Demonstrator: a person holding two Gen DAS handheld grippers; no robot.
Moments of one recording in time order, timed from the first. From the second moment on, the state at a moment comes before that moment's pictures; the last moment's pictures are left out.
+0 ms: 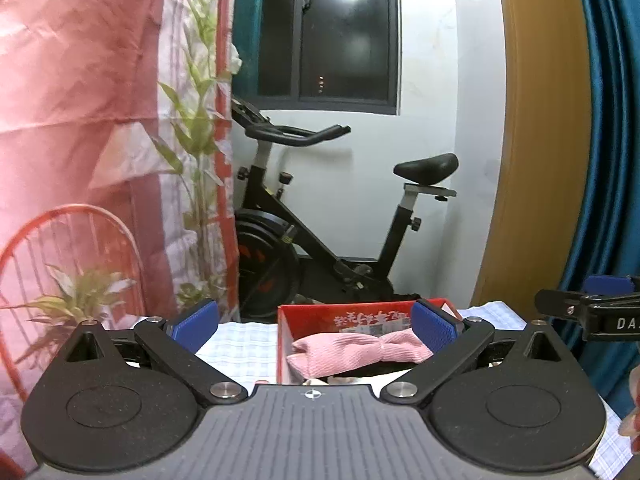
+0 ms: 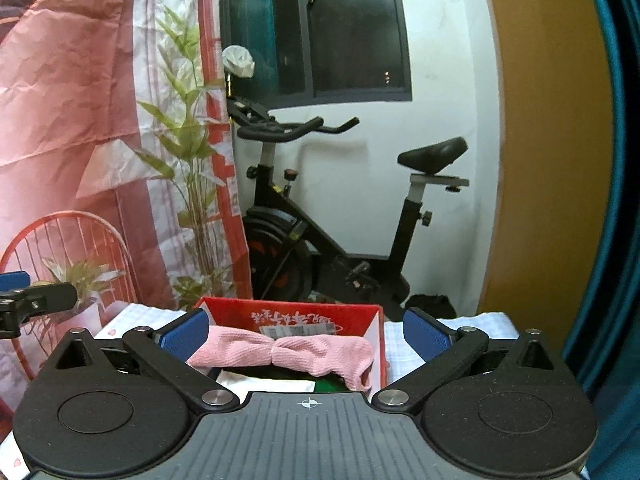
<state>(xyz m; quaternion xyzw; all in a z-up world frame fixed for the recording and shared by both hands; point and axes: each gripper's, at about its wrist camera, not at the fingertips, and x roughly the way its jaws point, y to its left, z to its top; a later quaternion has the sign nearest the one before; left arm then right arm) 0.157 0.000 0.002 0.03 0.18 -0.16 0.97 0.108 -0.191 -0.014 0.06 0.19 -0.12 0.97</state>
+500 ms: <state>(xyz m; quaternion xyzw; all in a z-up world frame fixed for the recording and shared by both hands) 0.070 0.034 0.040 -0.01 0.14 -0.17 0.98 0.031 -0.161 0.023 0.06 0.17 -0.15 0.97</state>
